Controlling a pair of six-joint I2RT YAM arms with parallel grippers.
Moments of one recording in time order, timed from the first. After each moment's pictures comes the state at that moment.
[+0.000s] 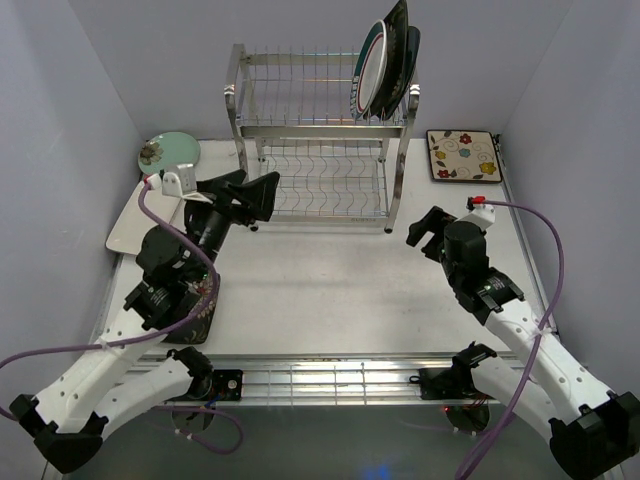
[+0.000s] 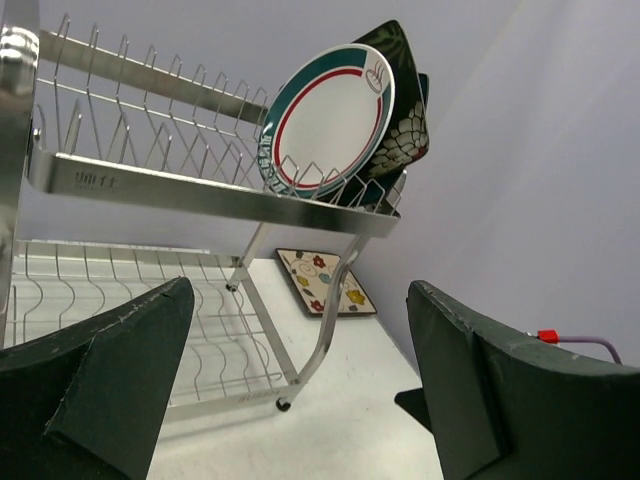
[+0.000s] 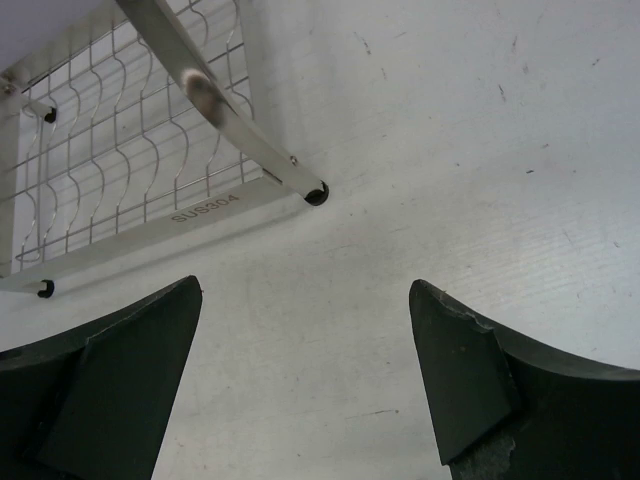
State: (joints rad) left arm -0.71 0.83 0.97 0.18 -0.30 -0.40; right arm 0.47 0.82 0.67 -0.27 0.38 0.64
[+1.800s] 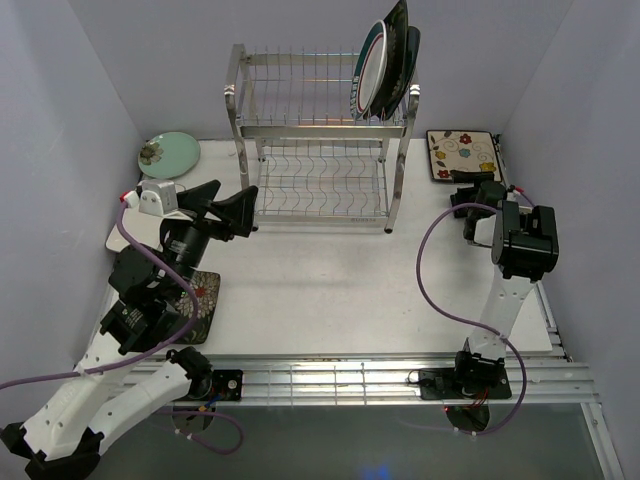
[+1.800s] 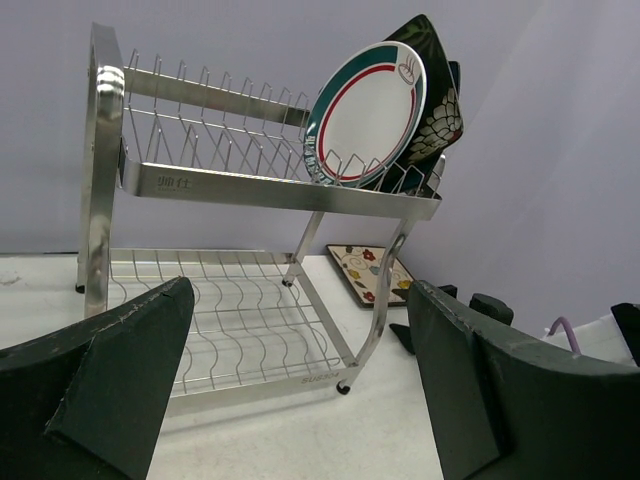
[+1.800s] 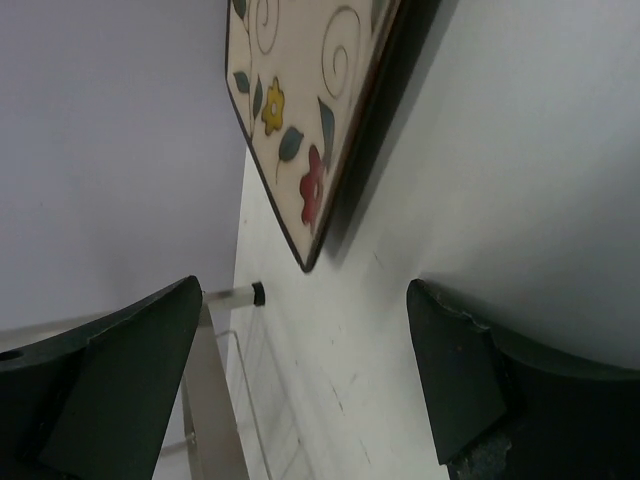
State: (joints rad) left arm -0.68 0.65 0.94 0.03 -0.30 -0.27; right arm -0.16 2.09 0.94 0.82 -0.09 1.29
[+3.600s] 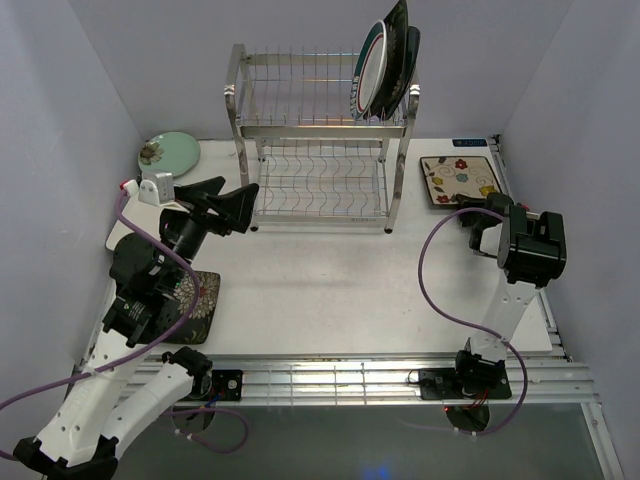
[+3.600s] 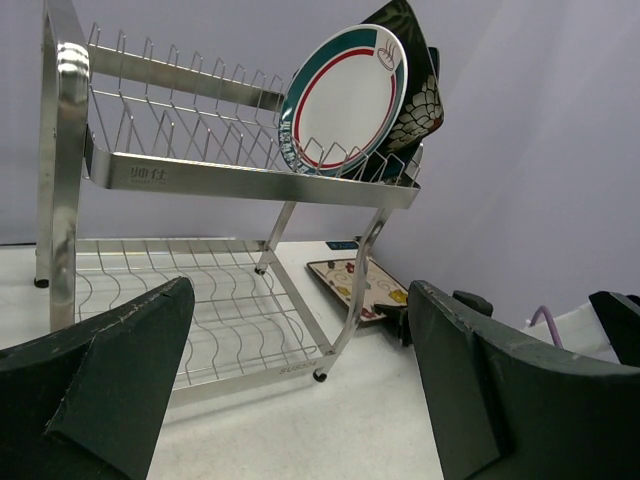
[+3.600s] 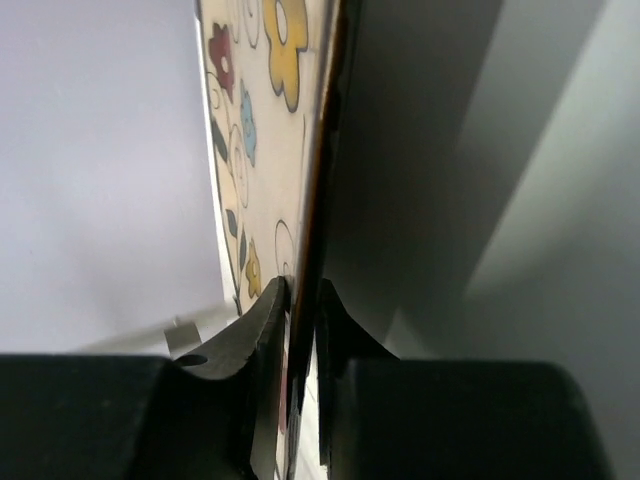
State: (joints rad) left arm -0.50 0.68 0.94 0.03 -0.05 -0.39; right arm -0.21 2.10 0.96 0.73 -0.09 1.36
